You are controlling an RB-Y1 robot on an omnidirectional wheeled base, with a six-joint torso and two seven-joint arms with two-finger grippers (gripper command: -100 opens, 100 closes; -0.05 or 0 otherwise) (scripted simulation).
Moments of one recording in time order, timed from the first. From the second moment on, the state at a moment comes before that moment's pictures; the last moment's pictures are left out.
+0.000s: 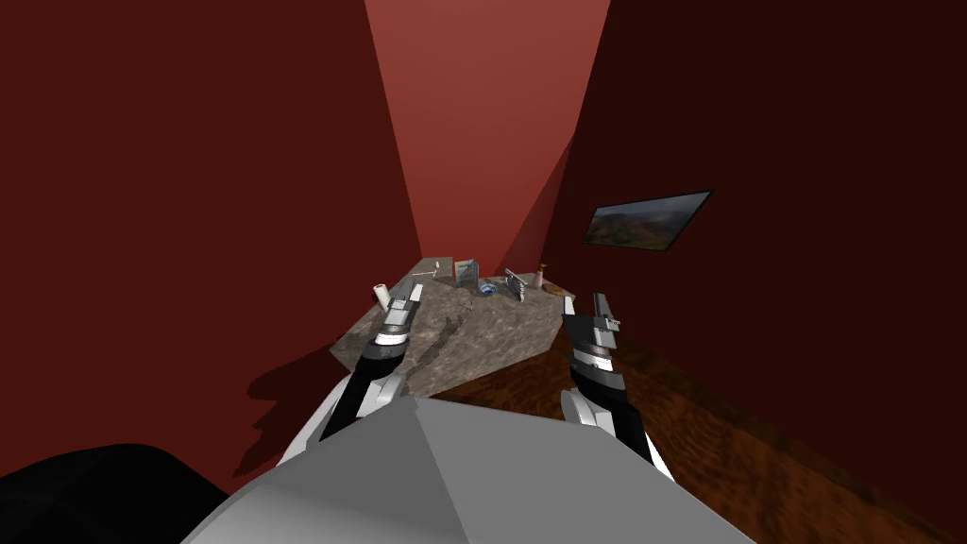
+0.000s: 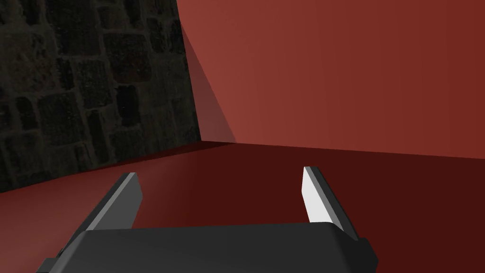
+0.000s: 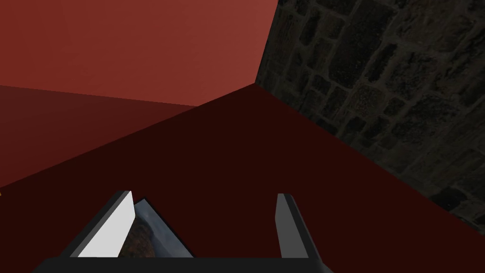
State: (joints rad) left arm 0.51 0.14 0.03 -2.31 -0.08 -0.54 -0.12; right arm 0.47 -0.02 0.04 -2.24 -0.06 -0.57 -0.17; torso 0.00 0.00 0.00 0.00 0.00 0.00
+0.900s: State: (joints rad) left arm 0.45 0.20 0.01 -2.09 -0.20 -0.56 -0.25; right arm 0.47 -0.02 0.04 -2.24 -0.06 -0.57 -0.17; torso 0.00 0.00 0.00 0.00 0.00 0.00
